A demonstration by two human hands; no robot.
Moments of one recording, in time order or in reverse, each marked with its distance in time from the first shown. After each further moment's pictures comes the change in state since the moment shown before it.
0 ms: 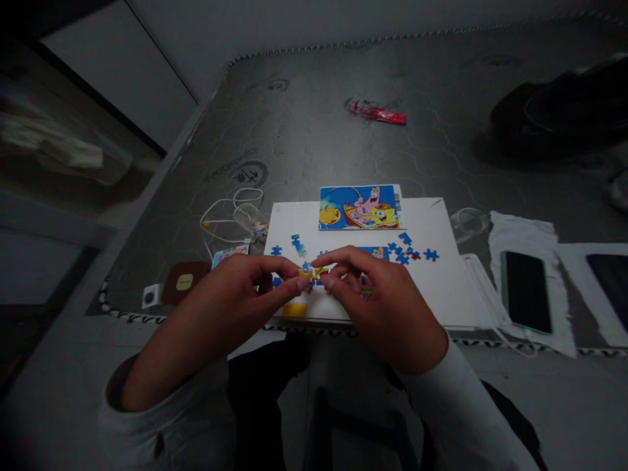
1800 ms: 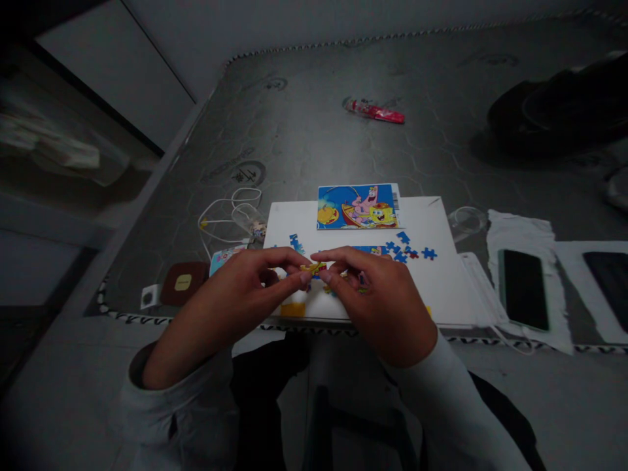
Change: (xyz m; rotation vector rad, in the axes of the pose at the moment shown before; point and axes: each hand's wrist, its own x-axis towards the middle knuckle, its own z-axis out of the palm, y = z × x) left_hand 0.010 -0.016 0.011 -0.166 0.002 0.076; right_hand 0.002 0.001 0.002 -0.127 0.082 -0.044
